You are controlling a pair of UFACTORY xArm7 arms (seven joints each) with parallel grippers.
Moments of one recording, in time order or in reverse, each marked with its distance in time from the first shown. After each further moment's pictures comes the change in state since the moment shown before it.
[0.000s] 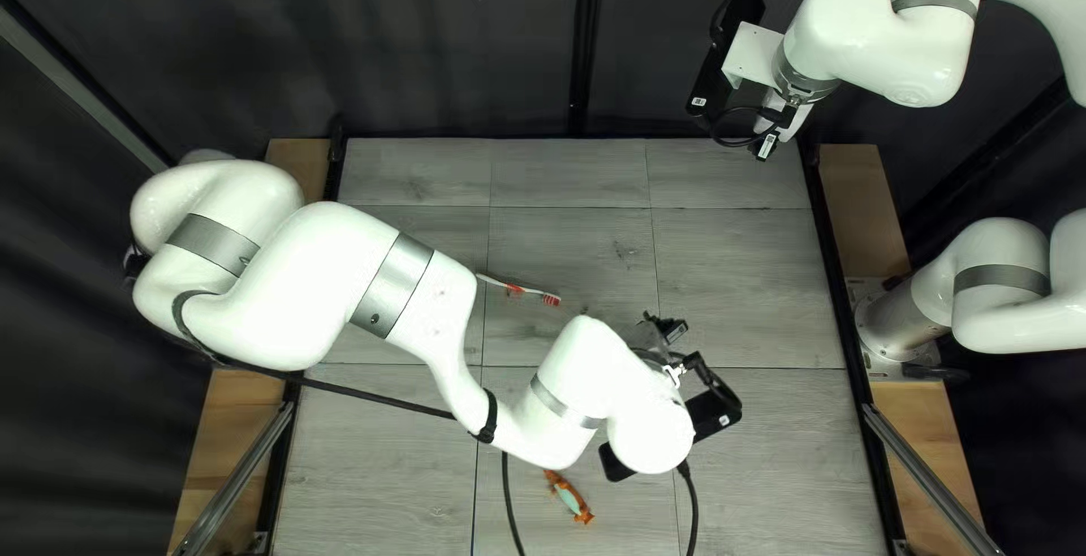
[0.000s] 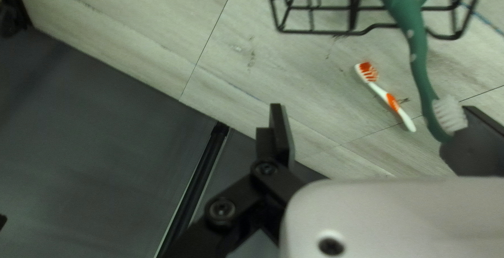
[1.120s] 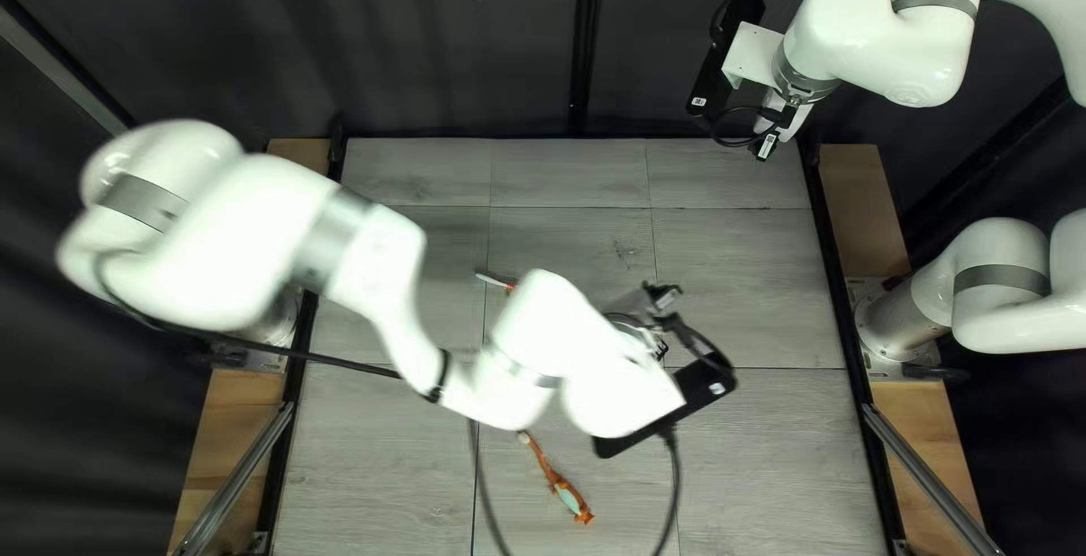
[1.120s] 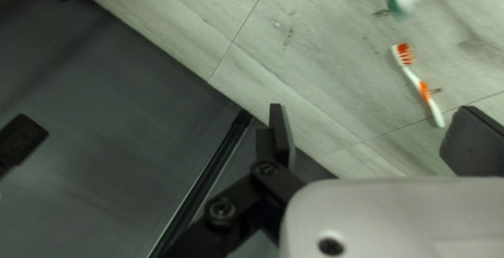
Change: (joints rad) left arm 0.027 -0.488 -0.013 -0.535 -0.105 -0.225 -0.085; right arm 0.000 0.000 0.000 0.000 0.000 0.000 0.000
